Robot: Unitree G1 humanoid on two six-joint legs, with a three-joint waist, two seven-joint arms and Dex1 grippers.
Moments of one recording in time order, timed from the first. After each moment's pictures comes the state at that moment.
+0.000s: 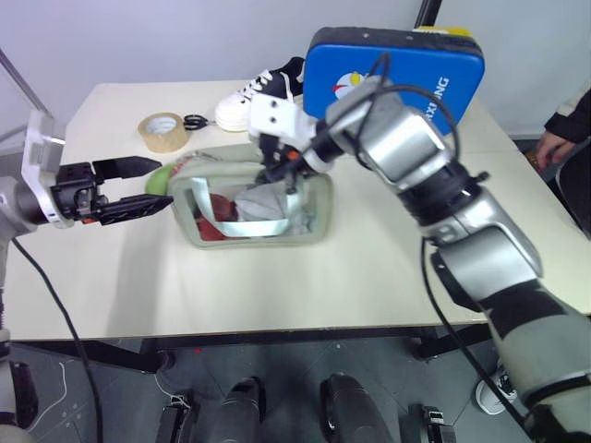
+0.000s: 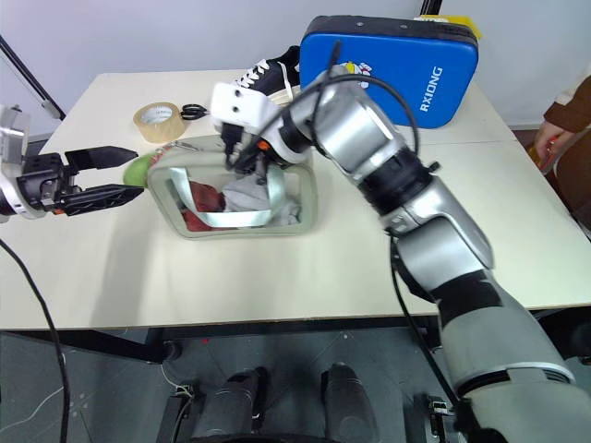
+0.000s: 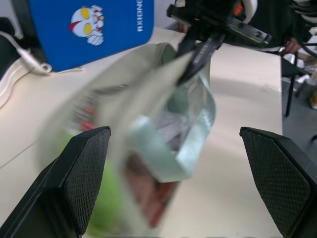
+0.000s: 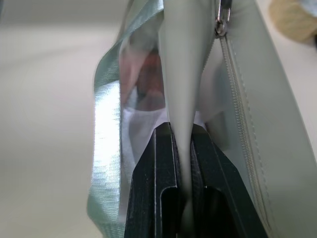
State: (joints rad) left arm -0.56 0.98 0.30 0.17 -0.67 0.56 -1.37; right arm -1.35 -0.46 0.54 0.22 0.05 0.71 1.23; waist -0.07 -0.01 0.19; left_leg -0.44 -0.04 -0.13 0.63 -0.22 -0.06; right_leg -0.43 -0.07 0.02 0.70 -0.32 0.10
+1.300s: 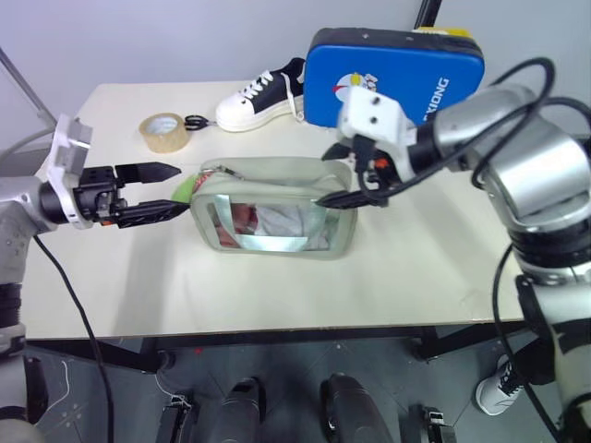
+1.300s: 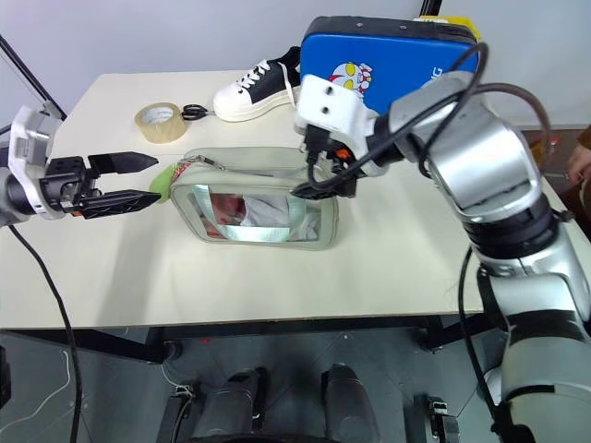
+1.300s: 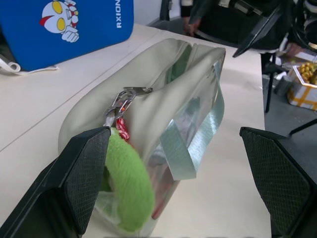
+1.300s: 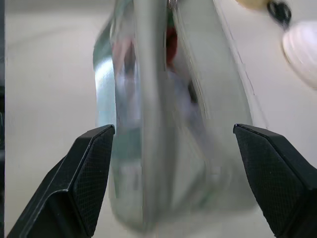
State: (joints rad) left arm -0.59 0.96 0.24 0.16 -0.66 0.58 -1.39; right arm -1.11 -0.81 0.31 -0.28 0.22 1.03 1.19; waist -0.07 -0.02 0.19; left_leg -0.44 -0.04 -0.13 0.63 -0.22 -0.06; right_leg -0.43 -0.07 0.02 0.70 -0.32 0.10
